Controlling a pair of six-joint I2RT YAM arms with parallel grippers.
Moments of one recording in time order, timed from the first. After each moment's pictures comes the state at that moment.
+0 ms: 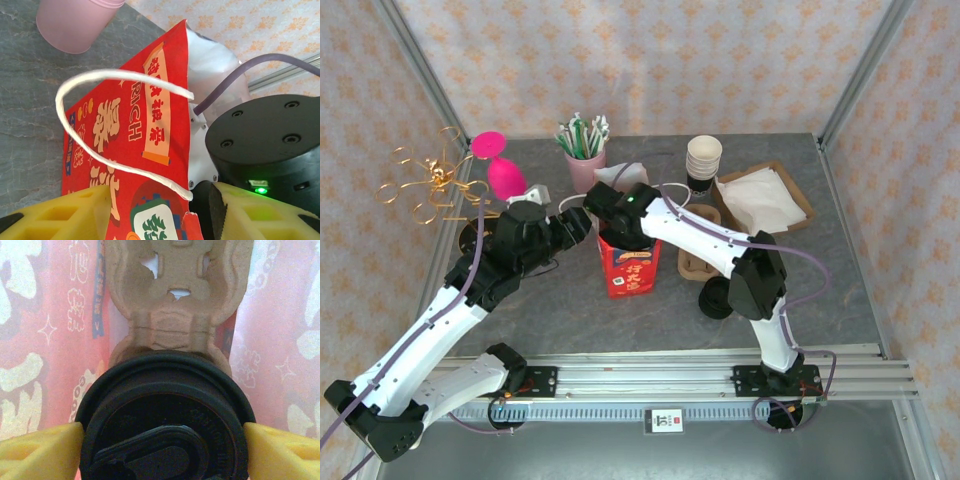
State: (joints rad) left arm -0.53 0.91 1.01 -0.62 -0.10 -0.93; right arm 0.93 2.05 1.95 -1.25 0.11 0.68
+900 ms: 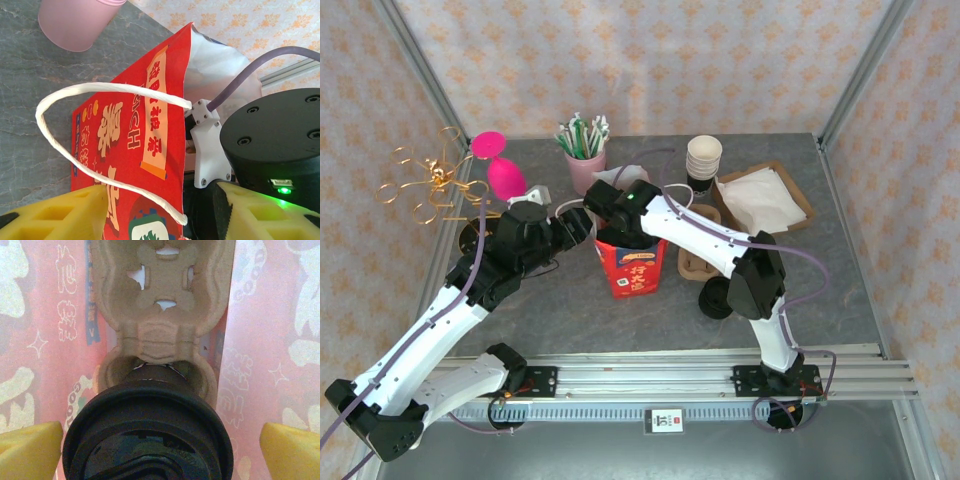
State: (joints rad) left arm -0.53 0.91 1.01 -0.62 -0.10 -0.93; right arm 0.93 2.06 1.98 -1.31 0.14 0.68
